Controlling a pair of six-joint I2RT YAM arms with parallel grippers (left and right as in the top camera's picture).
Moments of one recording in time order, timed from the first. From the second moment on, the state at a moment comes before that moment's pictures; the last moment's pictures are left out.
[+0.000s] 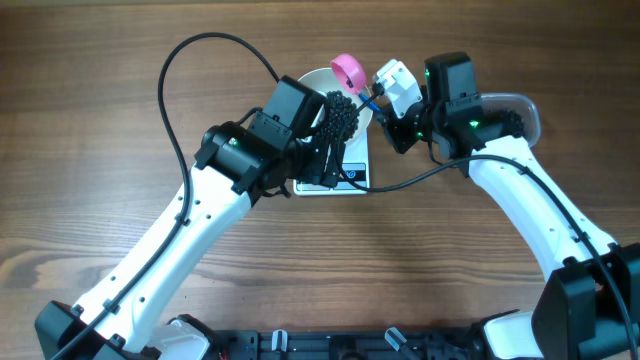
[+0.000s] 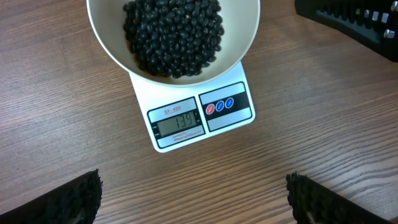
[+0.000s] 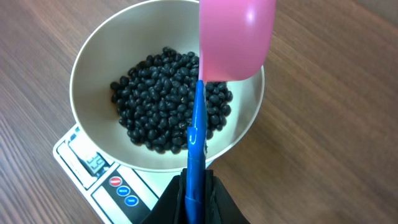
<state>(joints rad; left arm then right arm) -0.59 1.48 1.39 -0.99 -0.02 -0.30 0.29 1.60 1.17 -0.43 -0.34 -0.37</state>
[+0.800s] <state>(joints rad) -0.59 1.48 1.39 -0.99 -0.02 -0.30 0.29 1.60 1.17 -0.43 -0.34 -0.65</state>
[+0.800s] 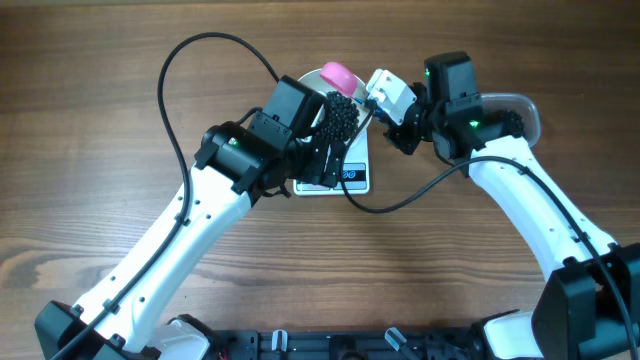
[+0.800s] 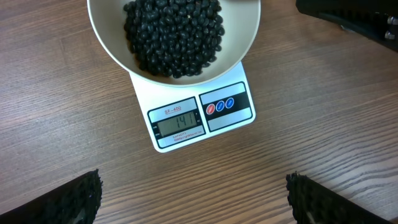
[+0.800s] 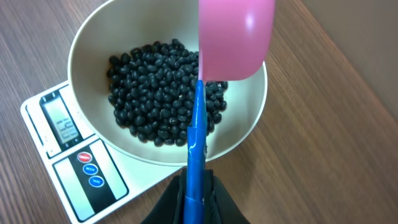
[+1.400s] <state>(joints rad) -0.59 1.48 1.39 -0.99 -0.02 -0.30 -0.01 1.41 1.17 -0.43 -0.33 -0.23</state>
